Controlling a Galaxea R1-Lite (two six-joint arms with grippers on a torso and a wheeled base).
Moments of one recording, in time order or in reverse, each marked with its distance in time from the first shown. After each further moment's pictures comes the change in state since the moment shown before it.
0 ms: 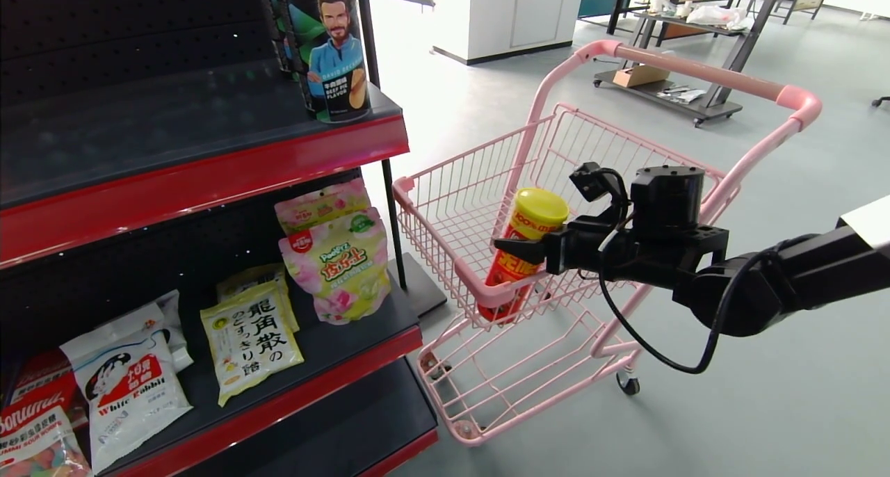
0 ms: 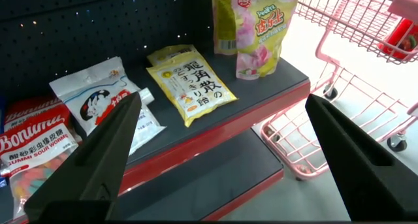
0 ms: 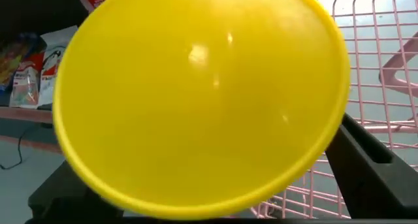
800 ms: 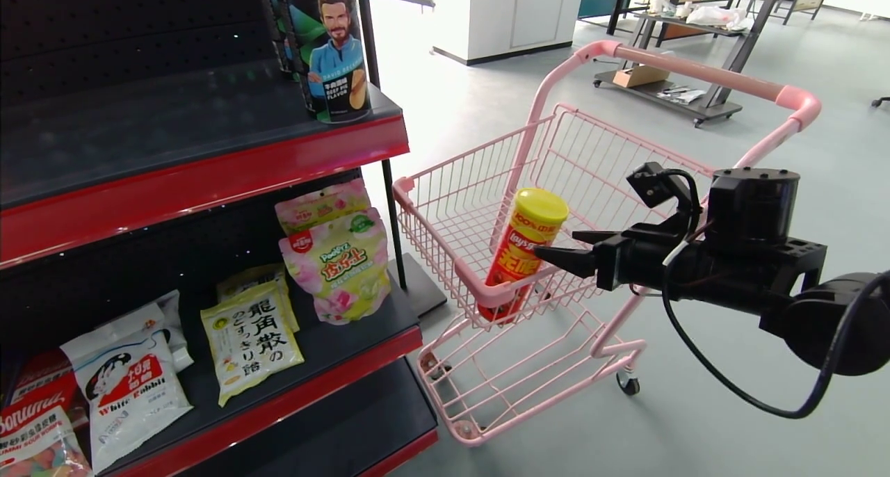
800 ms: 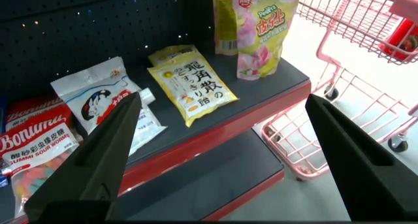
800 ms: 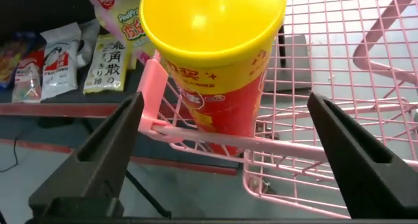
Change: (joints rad) left arm 0.000 0.000 0.000 0.000 0.000 0.000; right arm -0.044 -0.212 0.214 0.005 -0.016 -0.008
